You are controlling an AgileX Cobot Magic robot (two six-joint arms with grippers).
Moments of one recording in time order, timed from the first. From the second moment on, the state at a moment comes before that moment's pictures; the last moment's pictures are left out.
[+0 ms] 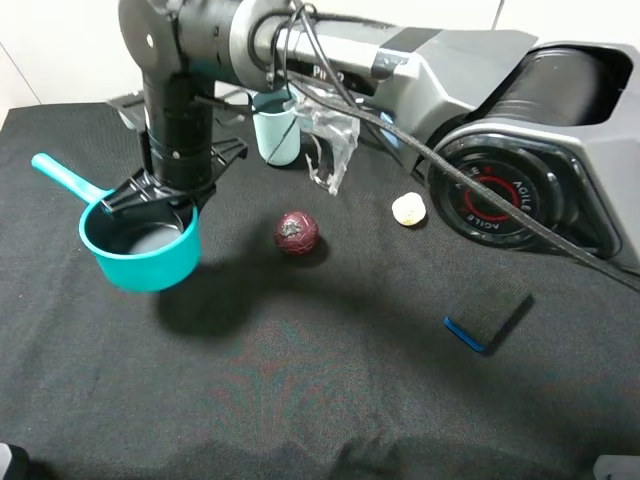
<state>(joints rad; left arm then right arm) 0.01 -0.01 -0.50 -0.13 1.08 0.31 0.99 2.48 -2.24 0.19 1.20 0.08</state>
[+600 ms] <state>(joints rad) 0.01 -0.01 -0.50 -0.13 1.08 0.31 0.98 2.40 -2.27 0.15 1.22 0.09</state>
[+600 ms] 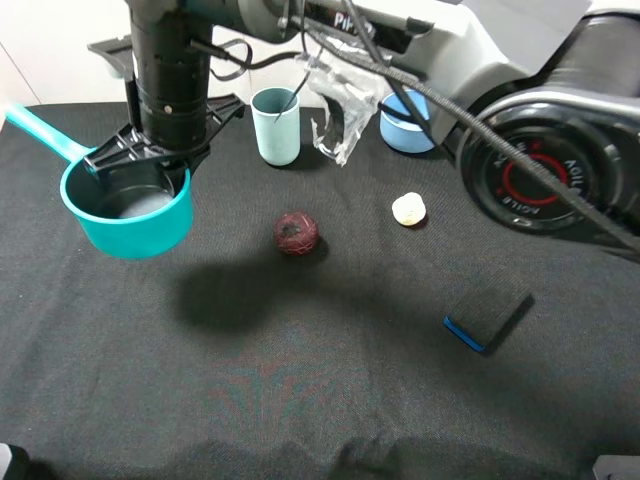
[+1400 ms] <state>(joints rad) 0.01 -0.01 -0.50 -0.13 1.08 0.31 0.86 2.17 -1.99 0.10 1.23 0.02</state>
